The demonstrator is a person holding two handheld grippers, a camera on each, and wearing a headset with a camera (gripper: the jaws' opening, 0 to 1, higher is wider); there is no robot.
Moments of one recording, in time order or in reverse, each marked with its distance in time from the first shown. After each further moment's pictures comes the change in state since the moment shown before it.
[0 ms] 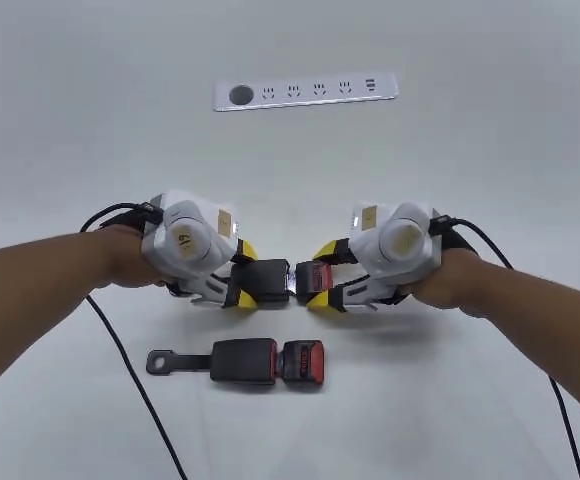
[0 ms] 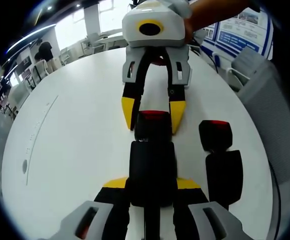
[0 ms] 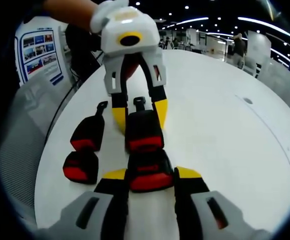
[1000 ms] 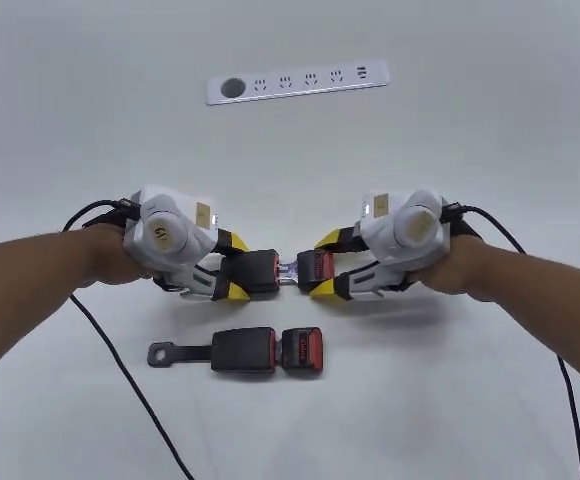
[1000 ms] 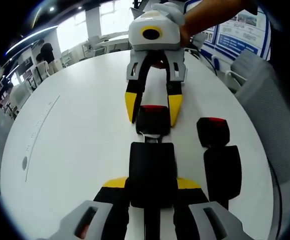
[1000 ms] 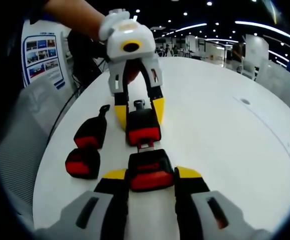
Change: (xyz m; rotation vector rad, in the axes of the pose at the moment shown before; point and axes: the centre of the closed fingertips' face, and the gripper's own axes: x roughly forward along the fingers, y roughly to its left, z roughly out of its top) left arm -0.011 -0.007 0.002 -0.002 -0.036 -0.001; right arm -0.009 0.000 -0.006 0.013 -0.080 0.008
